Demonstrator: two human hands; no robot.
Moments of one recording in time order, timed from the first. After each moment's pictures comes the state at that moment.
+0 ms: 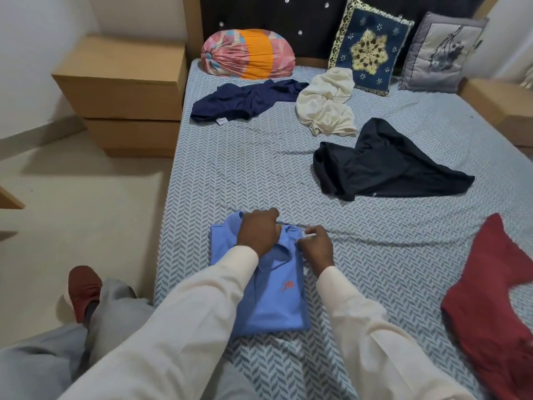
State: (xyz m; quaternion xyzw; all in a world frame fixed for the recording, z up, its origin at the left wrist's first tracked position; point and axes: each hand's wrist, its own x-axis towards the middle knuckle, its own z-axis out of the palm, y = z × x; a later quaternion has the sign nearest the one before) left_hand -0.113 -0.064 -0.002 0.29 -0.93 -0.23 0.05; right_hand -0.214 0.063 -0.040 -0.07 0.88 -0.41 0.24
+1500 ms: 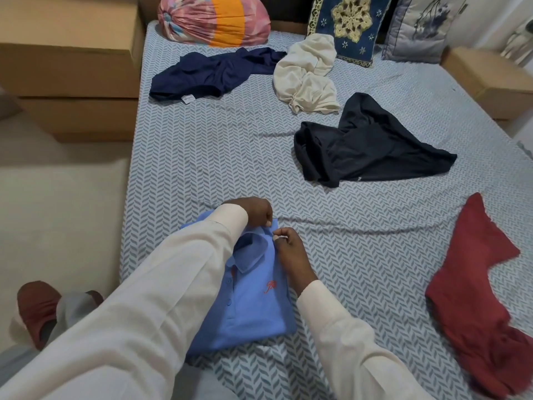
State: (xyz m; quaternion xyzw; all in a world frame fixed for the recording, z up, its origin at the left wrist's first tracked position) left_hand -0.195 -0.109 -0.006 0.13 -0.92 -0.25 -0.27; right_hand -0.198 0.061 -0.056 -0.06 0.77 -0.54 0.33
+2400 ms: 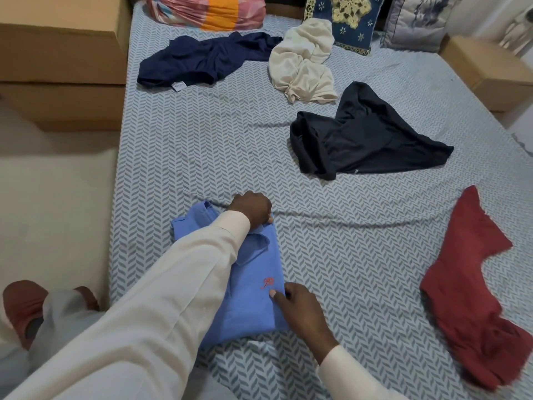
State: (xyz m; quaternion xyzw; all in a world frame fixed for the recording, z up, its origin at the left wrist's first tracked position) left_hand -0.202 -0.092 -0.029 0.16 -0.95 -0.18 -0.20; right_hand -0.142 0.150 -0.055 -0.17 0.90 -0.22 0.34
